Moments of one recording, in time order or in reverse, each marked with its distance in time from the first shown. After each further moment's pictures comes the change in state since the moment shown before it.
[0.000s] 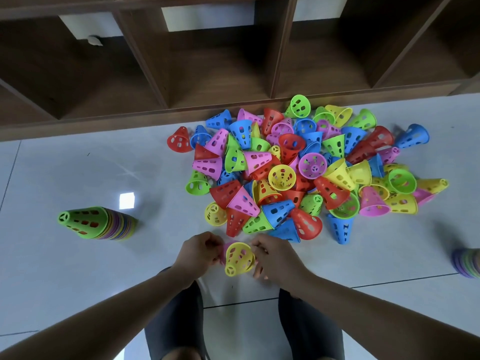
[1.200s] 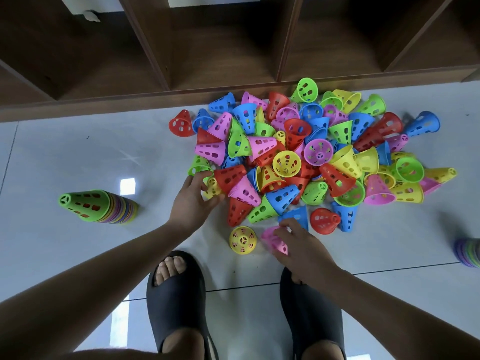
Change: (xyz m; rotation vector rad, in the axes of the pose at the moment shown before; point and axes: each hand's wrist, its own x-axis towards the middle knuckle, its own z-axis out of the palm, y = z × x) left_hand 0.047 0.036 -0.036 0.365 0.335 0.504; right_hand -0.010 0.054 -0.033 -0.858 -0.009 -0.313
